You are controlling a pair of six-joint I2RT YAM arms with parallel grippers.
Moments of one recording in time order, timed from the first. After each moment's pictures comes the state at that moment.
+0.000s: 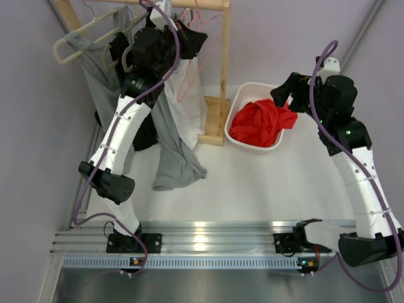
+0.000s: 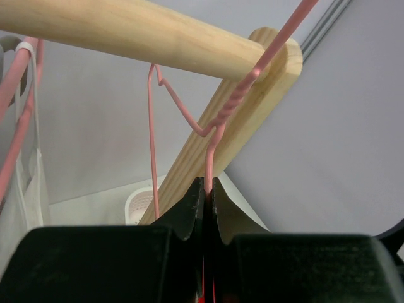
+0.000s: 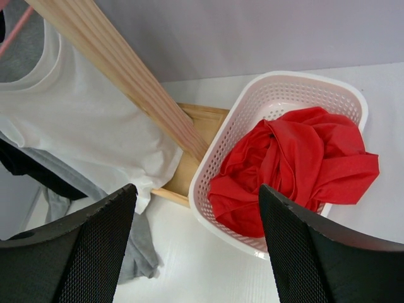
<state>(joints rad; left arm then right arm) -0.43 1.80 2.21 -0.22 0.17 -0.51 0.21 1.18 1.48 -0.51 -0.10 0.34</state>
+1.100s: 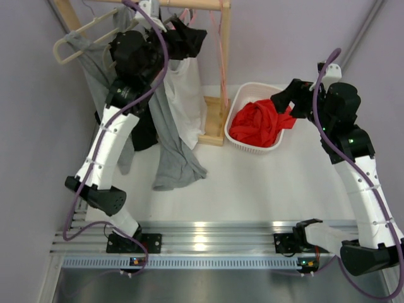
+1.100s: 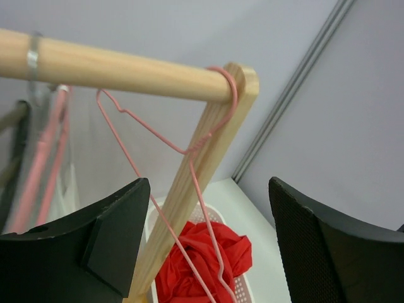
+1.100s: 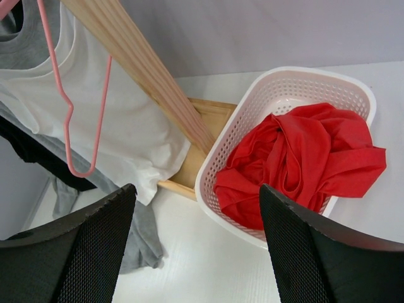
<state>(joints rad) -0.47 1.70 2.15 -0.23 0.10 -0.41 0.21 1.10 1.42 -0.51 -0.13 0.34</state>
